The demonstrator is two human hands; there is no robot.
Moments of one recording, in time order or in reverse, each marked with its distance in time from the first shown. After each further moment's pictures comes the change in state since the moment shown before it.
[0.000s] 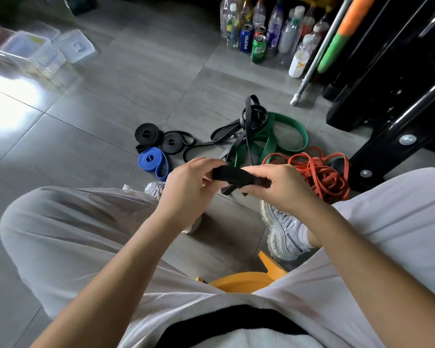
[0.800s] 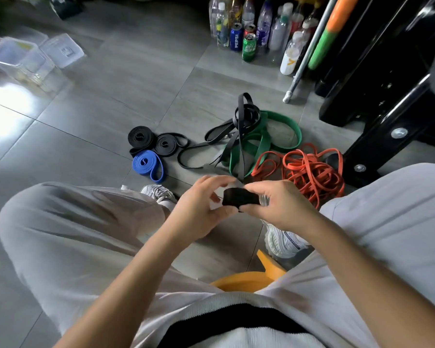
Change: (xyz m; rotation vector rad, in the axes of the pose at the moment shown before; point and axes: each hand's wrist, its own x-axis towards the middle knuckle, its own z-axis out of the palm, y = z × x) left_hand -0.013 -0.001 0.021 -0.090 -0.311 -0.028; right_hand -0.025 0.009 0.004 0.069 -0.079 0.011
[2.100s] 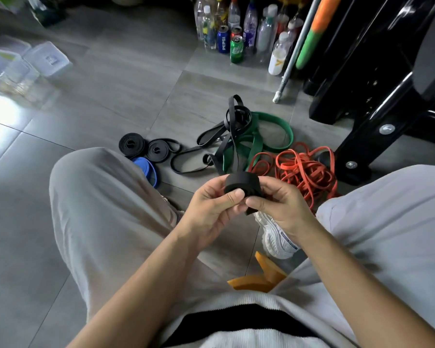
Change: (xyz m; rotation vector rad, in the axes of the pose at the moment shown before) left_hand 0.021 0.022 0.024 -1.383 -0.081 -0.265; right_hand -0.005 0.012 0.009 0.795 0.218 0.057
